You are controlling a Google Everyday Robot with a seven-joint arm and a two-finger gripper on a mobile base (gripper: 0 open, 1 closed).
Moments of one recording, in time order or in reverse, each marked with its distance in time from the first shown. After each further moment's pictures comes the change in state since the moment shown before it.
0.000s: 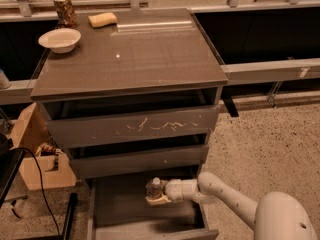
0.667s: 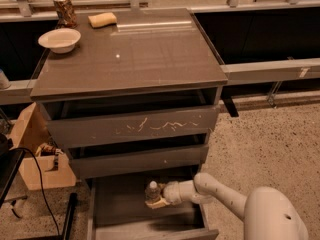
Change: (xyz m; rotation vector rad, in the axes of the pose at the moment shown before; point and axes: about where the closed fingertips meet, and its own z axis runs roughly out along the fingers) arm 0.035 0.004 0.014 -0.047 0.081 0.016
